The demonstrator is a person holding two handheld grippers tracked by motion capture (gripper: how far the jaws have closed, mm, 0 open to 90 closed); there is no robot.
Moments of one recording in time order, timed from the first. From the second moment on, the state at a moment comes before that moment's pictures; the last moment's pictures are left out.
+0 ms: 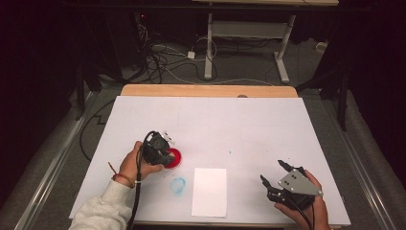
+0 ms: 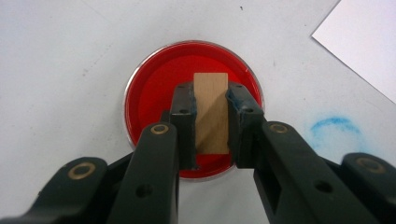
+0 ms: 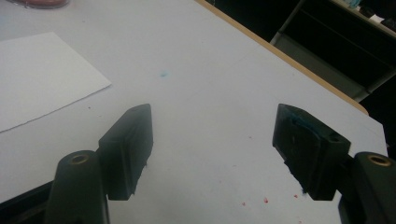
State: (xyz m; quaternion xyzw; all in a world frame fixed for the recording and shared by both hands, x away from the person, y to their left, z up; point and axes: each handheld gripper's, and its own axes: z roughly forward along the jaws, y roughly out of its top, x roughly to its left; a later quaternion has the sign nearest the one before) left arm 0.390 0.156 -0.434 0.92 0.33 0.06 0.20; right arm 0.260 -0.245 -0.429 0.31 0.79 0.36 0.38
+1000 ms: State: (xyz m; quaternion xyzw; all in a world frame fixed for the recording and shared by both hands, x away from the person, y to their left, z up) left arm 0.347 0.158 -0.377 0.91 0.27 0.11 0.29; right arm 0.260 -0.243 -0.429 0.31 0.79 0.37 0.37
